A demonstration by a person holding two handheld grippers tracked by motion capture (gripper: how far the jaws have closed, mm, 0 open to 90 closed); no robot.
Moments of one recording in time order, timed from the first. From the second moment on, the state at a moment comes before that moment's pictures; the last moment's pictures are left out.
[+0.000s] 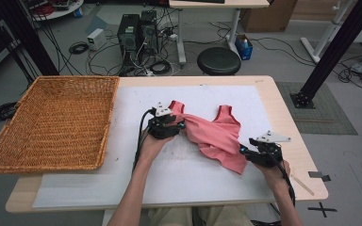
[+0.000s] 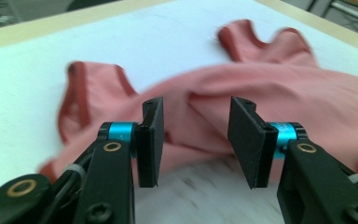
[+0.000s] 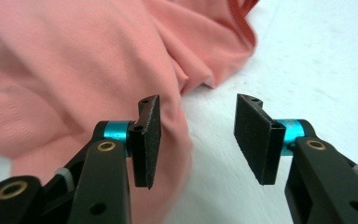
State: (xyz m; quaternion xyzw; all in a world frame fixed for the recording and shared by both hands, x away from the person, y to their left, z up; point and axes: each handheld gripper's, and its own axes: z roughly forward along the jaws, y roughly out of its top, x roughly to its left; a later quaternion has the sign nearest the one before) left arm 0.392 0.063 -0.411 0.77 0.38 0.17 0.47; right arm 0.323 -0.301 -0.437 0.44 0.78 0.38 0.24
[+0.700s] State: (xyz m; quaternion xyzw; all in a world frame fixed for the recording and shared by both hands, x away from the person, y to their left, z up) left arm 0.338 0.075 -0.415 0.79 0.36 0.17 0.47; right arm 0.293 -0.297 -0.443 0.40 0.80 0.42 0.19
